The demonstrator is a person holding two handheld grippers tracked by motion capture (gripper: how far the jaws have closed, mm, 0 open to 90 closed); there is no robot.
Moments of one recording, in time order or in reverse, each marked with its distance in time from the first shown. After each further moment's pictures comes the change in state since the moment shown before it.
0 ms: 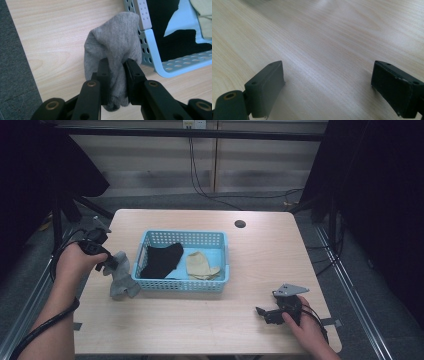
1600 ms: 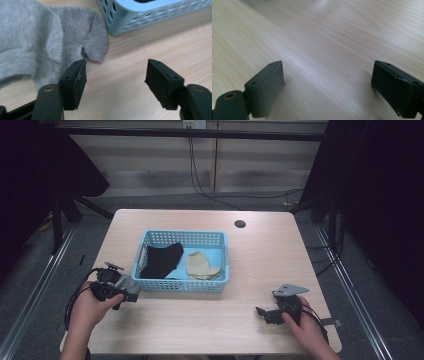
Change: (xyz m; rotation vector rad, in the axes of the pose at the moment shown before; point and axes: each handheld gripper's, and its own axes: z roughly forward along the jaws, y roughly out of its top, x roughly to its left) left arm -0.043 -0.088 0.050 -0.161 -0.035 0.085; right arm 0.000 0.000 0.000 0.002 0.000 -0.003
